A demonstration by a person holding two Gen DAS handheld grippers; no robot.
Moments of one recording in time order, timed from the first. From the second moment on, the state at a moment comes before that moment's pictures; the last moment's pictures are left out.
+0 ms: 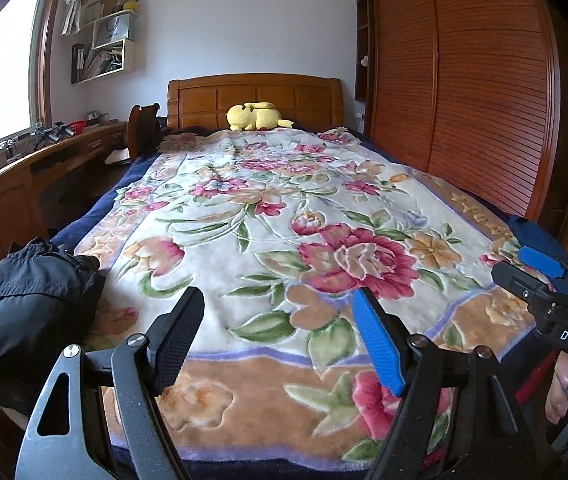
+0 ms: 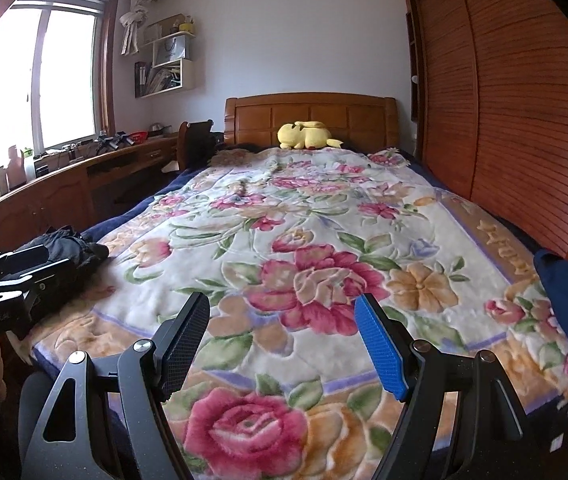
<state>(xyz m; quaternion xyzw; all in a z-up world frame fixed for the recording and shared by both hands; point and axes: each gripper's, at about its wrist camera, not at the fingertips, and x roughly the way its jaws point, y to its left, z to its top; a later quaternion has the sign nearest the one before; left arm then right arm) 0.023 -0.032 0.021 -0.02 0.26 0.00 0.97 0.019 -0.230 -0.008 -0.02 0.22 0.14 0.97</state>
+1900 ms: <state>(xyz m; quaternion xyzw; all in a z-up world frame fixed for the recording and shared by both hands) 0.020 -0.036 0.025 -0.02 0.25 0.00 0.97 0.020 -0.236 -0.006 0.00 0.21 0.14 0.97</state>
